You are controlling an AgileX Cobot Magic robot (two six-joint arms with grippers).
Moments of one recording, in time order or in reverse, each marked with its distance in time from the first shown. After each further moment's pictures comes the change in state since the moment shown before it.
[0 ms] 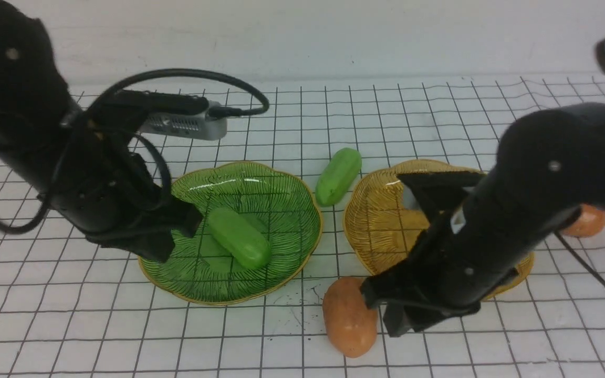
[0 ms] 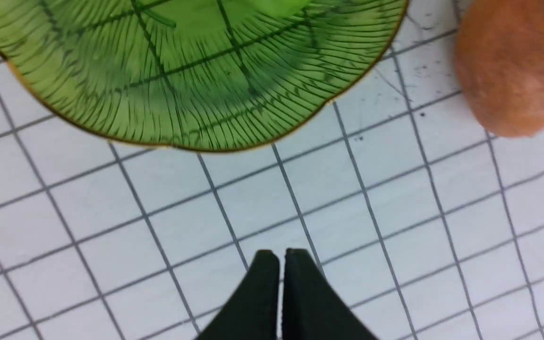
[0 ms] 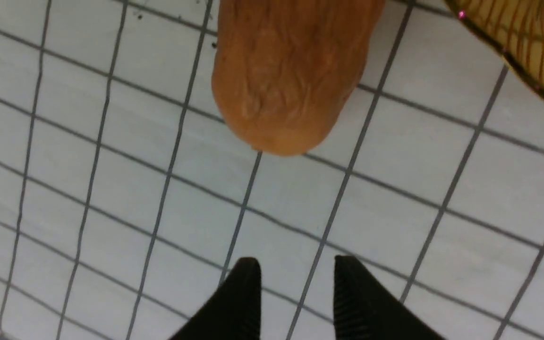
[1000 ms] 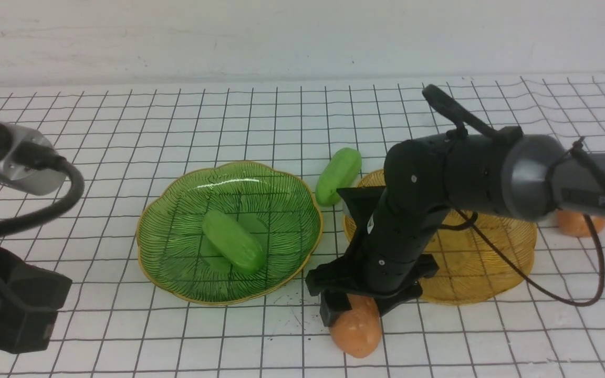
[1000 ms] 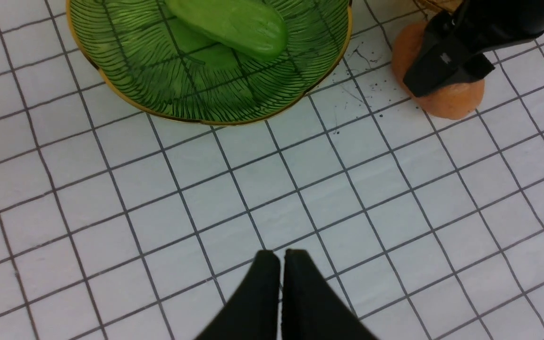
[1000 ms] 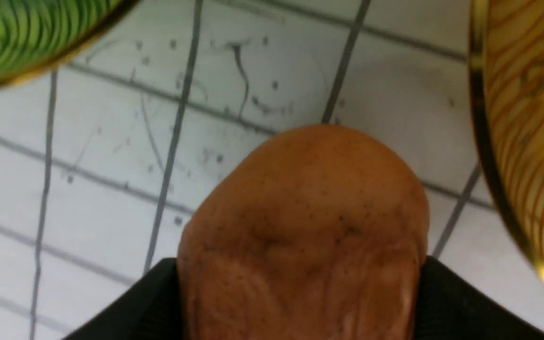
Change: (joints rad) right arm 0.011 0.316 -0.184 0.007 -0.076 -0.010; left arm 0.000 -0.526 0.220 0.033 -0.027 0.002
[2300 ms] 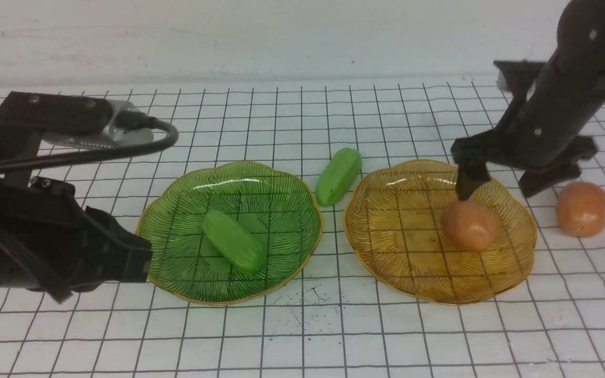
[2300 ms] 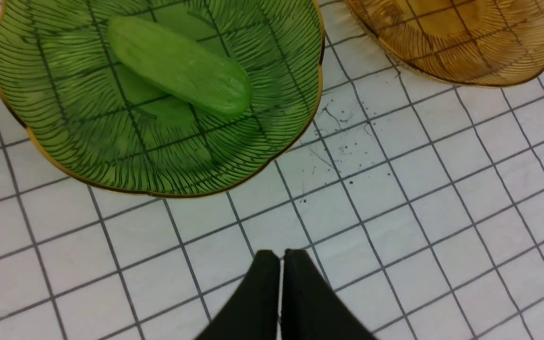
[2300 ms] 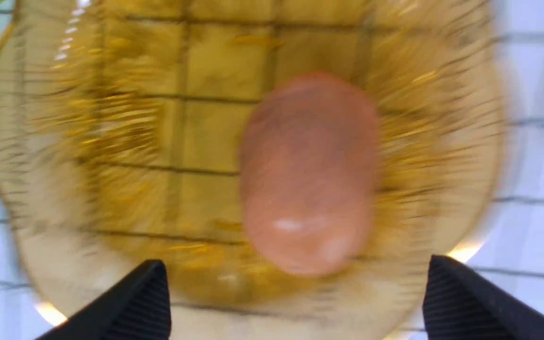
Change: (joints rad) right arm -0.392 -0.114 -0.233 -0.289 0.238 -0.015; left arm 0.000 0.184 0.051 -0.137 -0.265 0.050
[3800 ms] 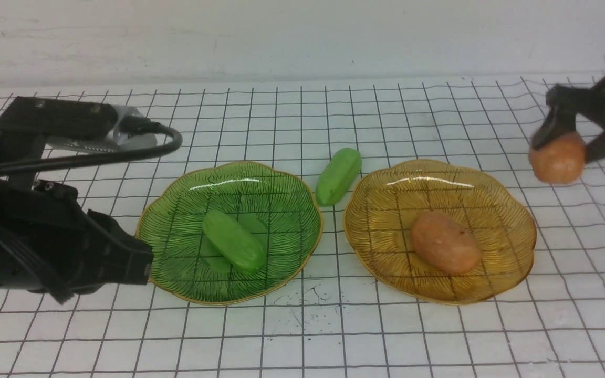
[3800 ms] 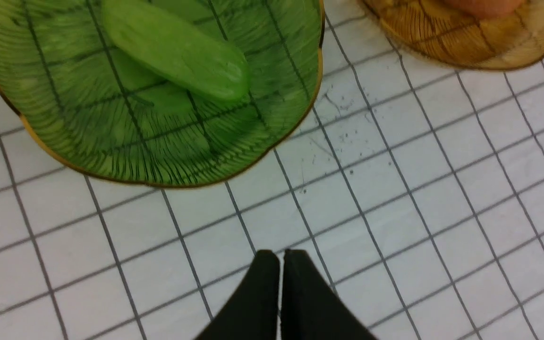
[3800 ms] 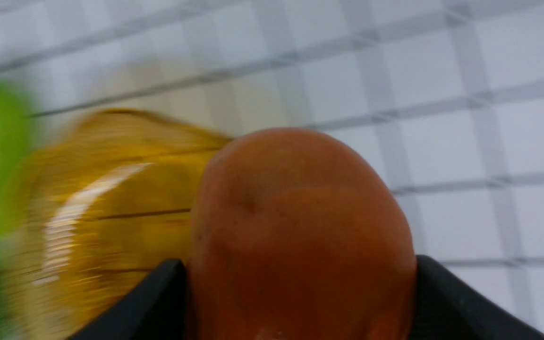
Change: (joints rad) right arm -0.349 0.174 -0.196 0.442 -0.005 -0.250; left arm 0.000 0.003 0.000 -0.004 -0.016 0.004
